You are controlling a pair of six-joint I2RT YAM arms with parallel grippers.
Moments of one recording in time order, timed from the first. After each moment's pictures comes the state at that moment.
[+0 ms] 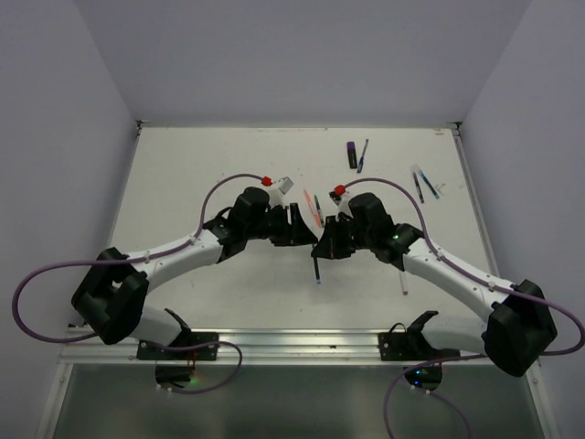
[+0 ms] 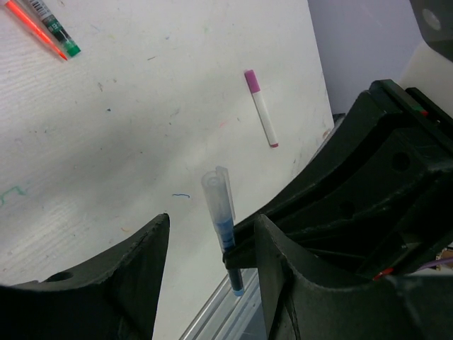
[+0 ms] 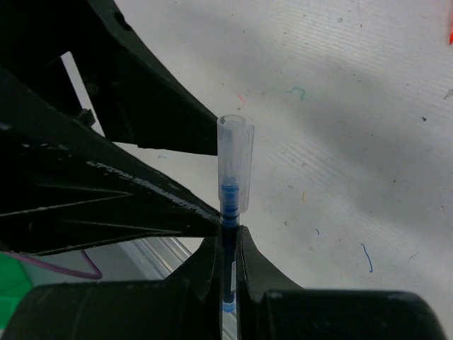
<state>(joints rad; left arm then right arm) -0.71 1.42 0.82 0.07 0.41 -0.77 0.66 1.22 0.80 -0.32 -0.34 0.56</state>
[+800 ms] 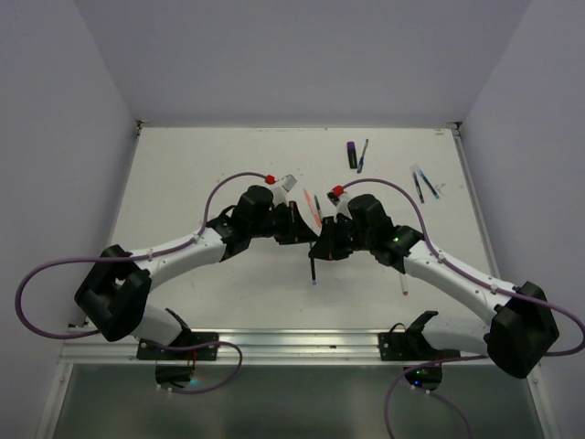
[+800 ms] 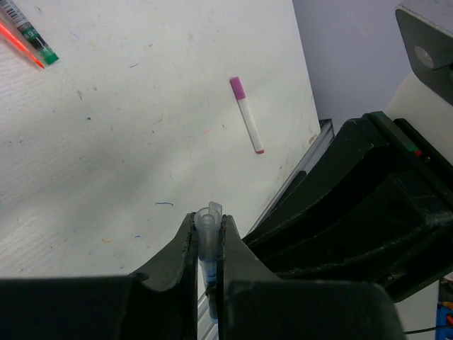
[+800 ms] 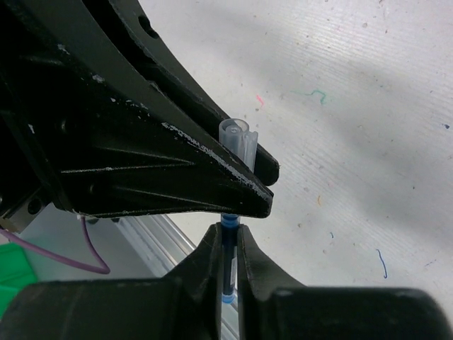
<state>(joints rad) -0.72 1.45 0.85 0.09 0.41 -0.81 0.69 1.19 0.79 -0.29 -0.35 0.57</state>
